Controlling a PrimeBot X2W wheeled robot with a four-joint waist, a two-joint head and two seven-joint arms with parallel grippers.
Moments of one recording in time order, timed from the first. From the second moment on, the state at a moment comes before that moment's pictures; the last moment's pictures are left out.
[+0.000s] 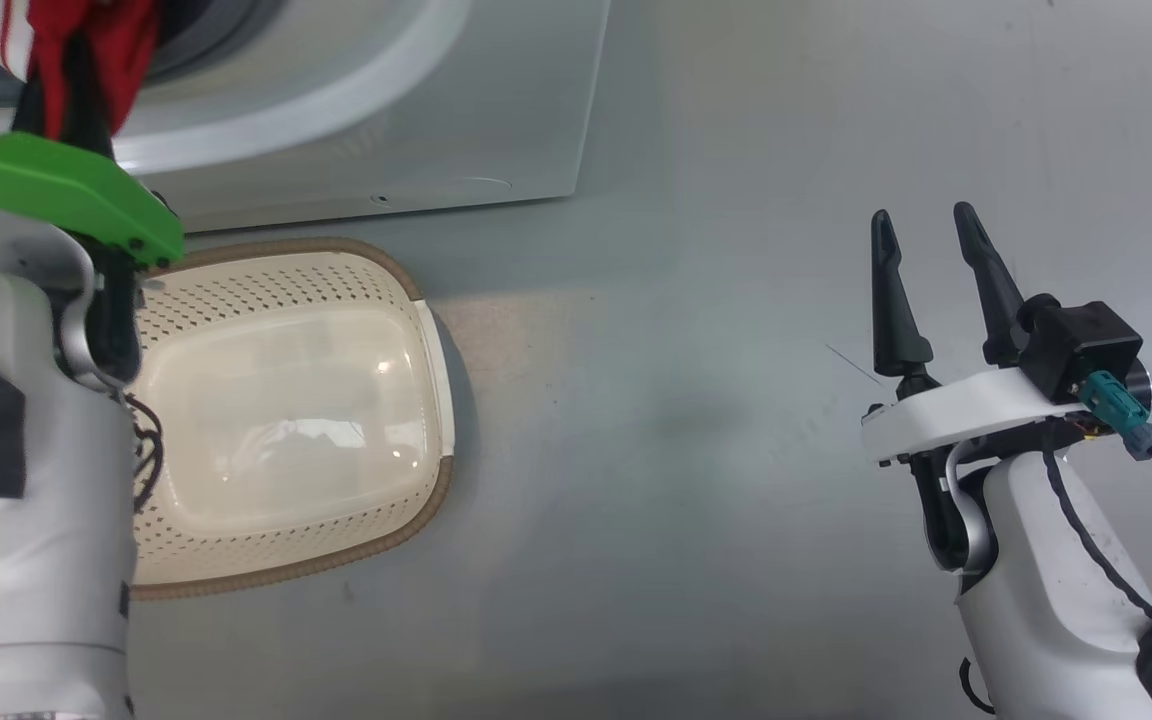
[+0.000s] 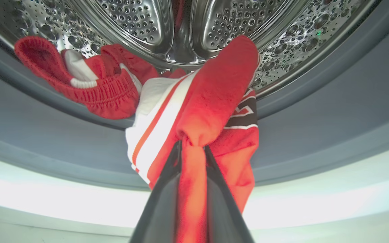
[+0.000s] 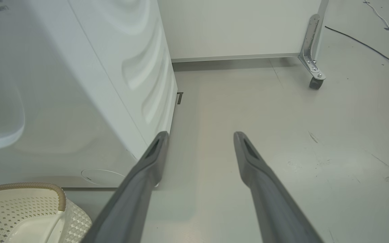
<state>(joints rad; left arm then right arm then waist) -0.85 0.11 -0.01 0.65 -0.46 -0.10 -0.02 -0.37 -0.05 0.17 0.28 0.30 -0.02 -0.26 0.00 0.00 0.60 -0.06</state>
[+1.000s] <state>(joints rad) -0.39 0.03 -0.13 0.80 -0.52 -0.12 -0.20 -0.28 -0.05 0.13 0.32 0.26 0.02 -0.26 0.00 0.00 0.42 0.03</state>
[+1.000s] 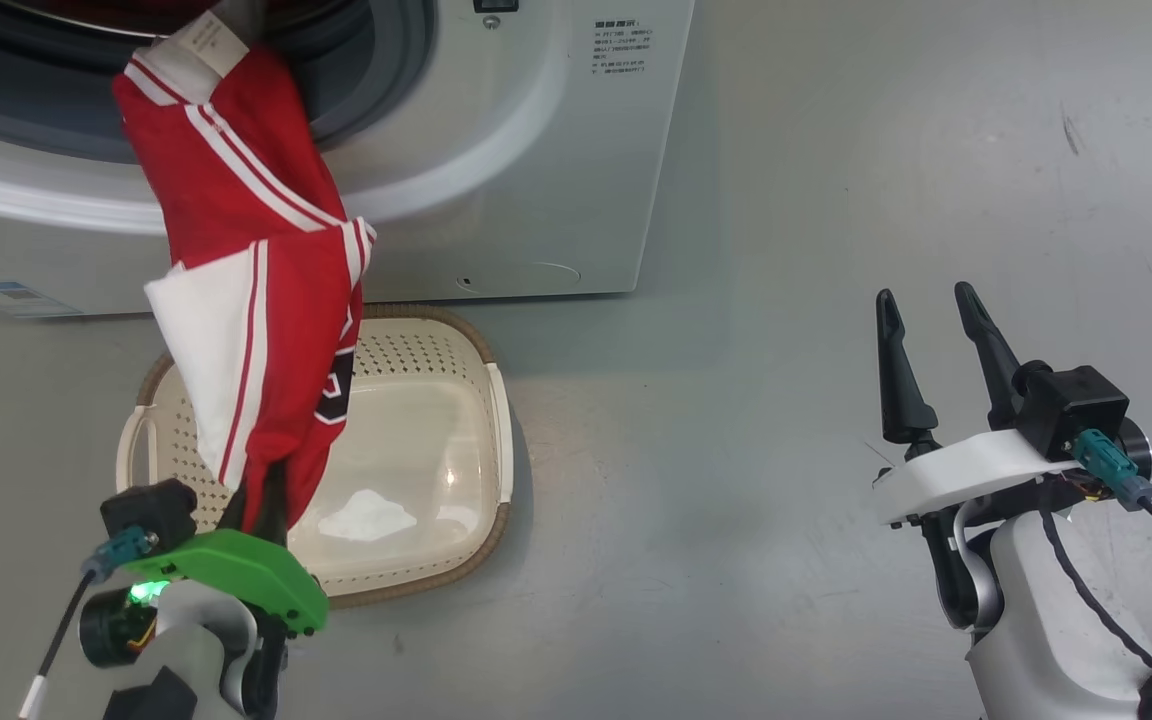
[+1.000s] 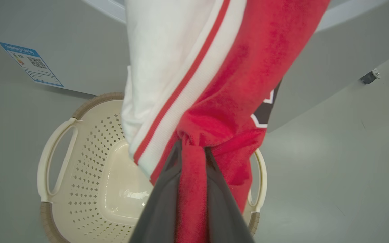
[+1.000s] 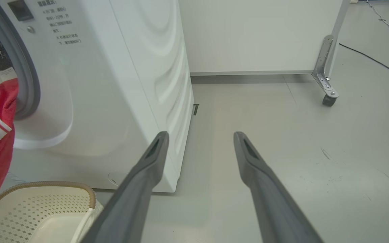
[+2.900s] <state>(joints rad) -0.68 0.07 -0.19 1.00 -0.48 -0.08 -0.22 -0.33 -0.05 0.07 0.19 0.23 0.03 -0.26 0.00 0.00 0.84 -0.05</state>
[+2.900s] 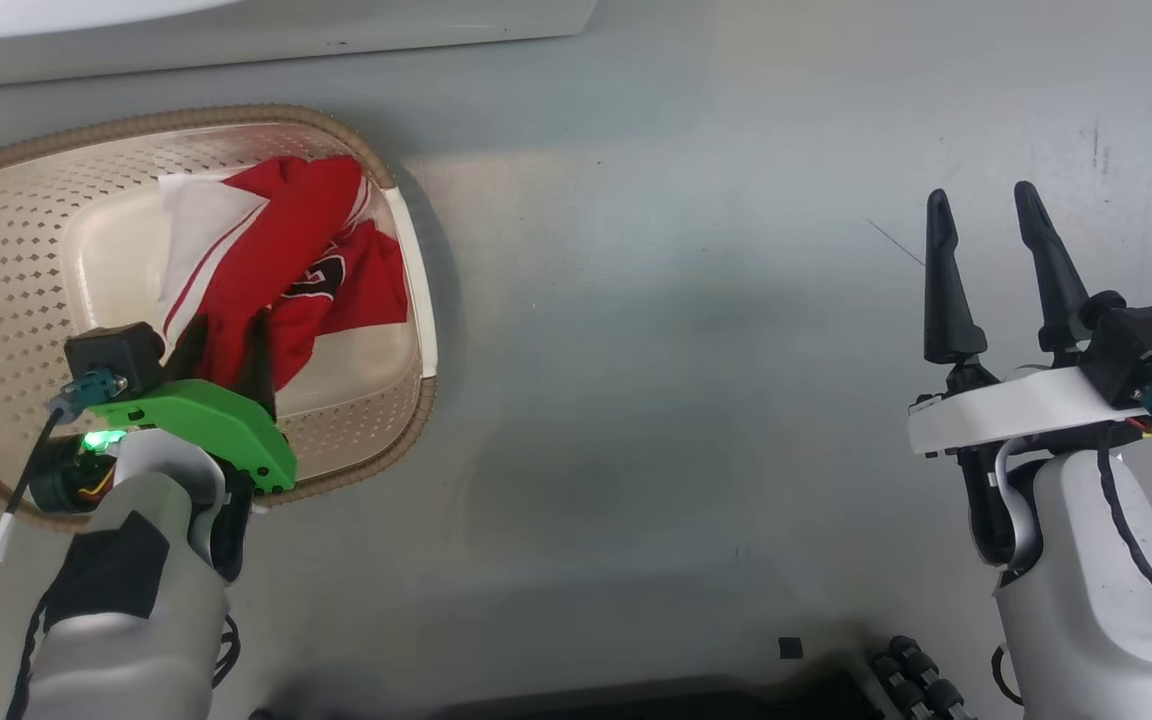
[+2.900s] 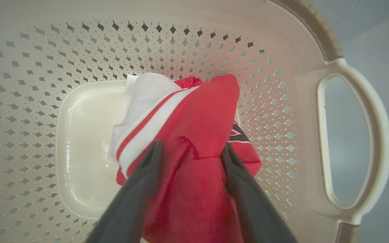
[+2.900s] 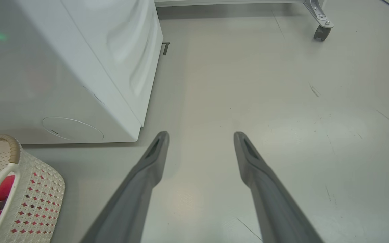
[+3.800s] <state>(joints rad) -0.62 0.05 -0.16 0.98 -0.49 -0.10 -0.25 -0.34 -0.05 0.07 0.26 0.23 0.05 -0.26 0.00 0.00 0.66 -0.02</state>
